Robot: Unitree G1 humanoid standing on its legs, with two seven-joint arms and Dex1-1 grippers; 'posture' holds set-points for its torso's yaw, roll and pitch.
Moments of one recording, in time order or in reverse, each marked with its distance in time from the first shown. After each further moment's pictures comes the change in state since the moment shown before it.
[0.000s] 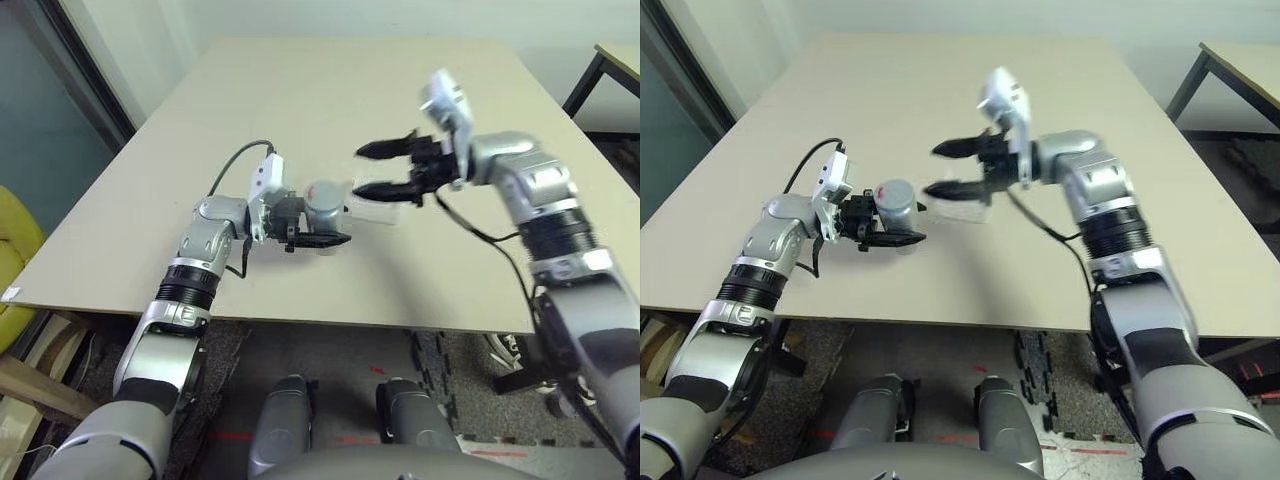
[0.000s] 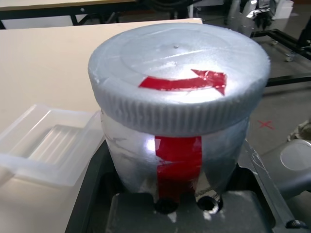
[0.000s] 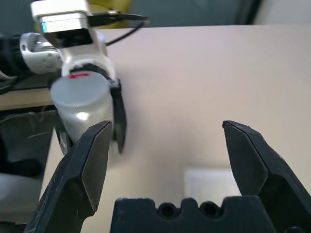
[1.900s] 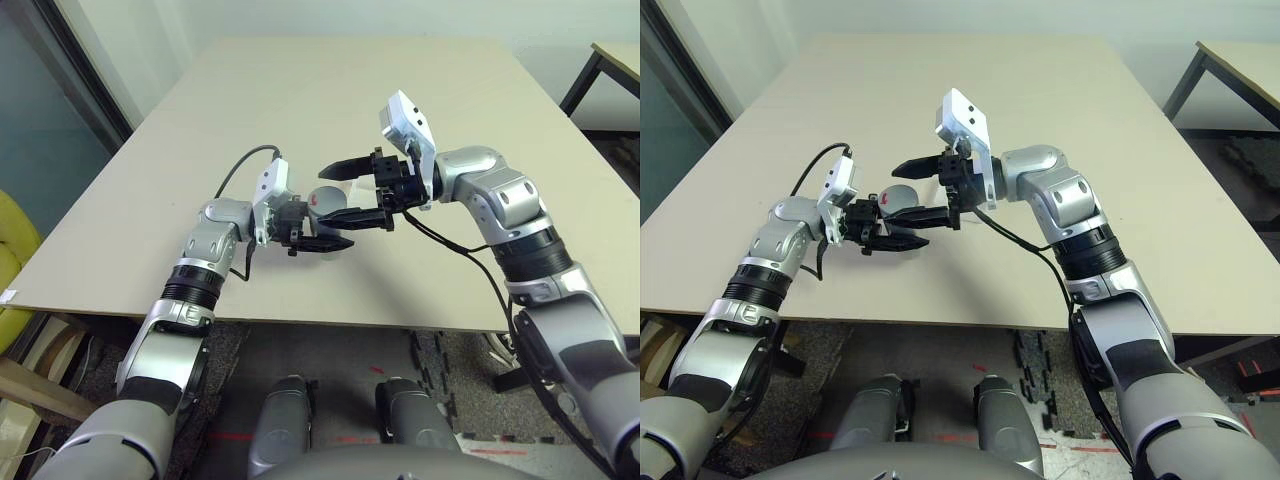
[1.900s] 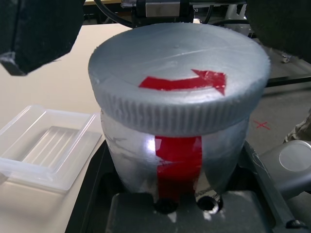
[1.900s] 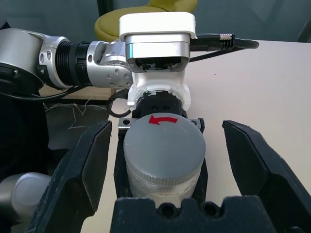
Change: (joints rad) left arm -0.010 -0.011 -0.008 0.035 0.000 -0.018 -0.005; right arm 0.052 0.194 0.154 -0.221 -0.002 0.064 -0.054
